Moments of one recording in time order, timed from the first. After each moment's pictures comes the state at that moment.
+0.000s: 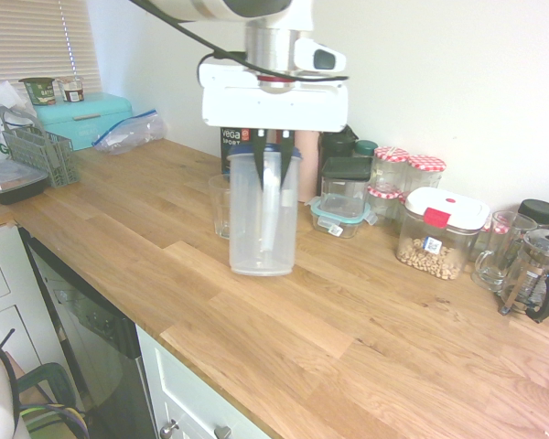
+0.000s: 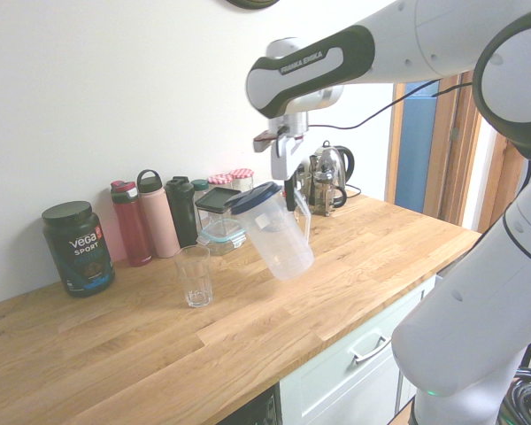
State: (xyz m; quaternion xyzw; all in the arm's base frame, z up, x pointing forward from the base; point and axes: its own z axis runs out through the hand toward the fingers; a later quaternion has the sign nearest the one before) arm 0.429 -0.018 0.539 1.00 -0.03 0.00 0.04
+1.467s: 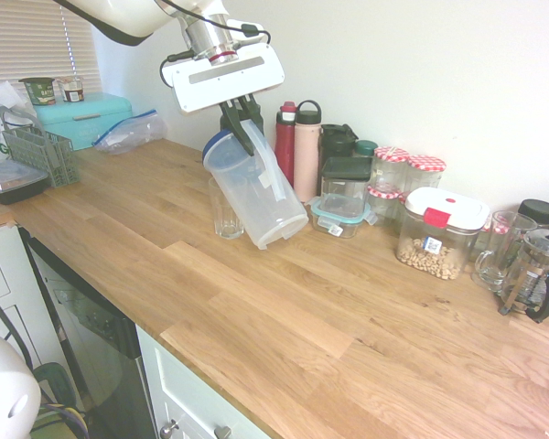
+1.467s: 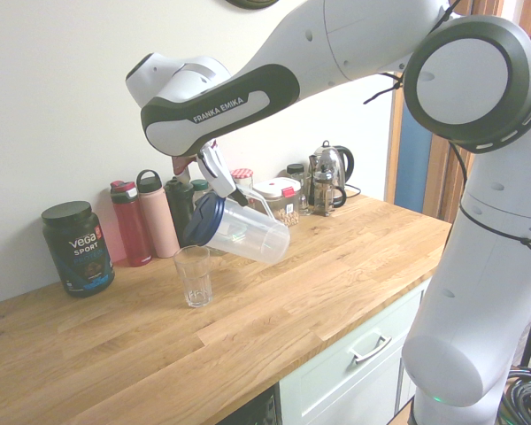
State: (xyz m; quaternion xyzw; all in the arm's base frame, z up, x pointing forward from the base) arm 0.493 0.117 0.547 0.95 0.15 -0.03 0.28
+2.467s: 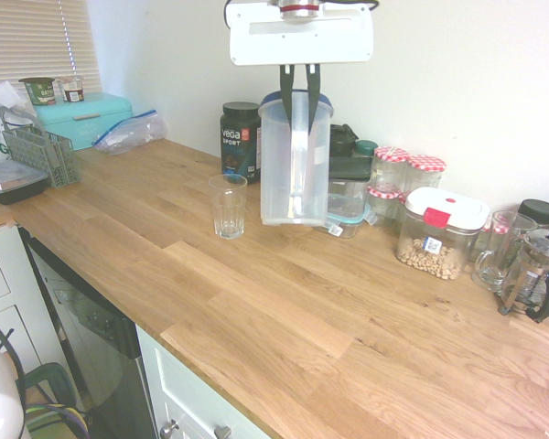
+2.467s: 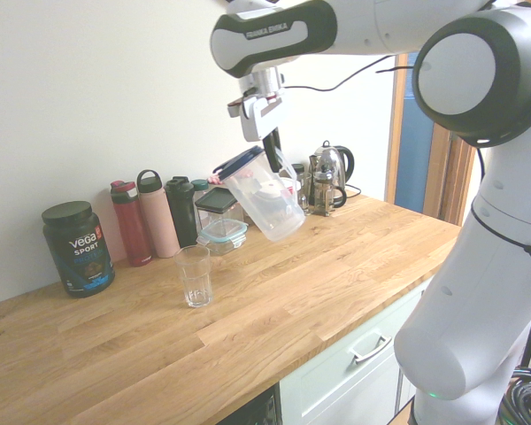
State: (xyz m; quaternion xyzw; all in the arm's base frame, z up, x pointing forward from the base) arm 0.472 -0.068 0.623 0.98 -0.18 0.01 0.06
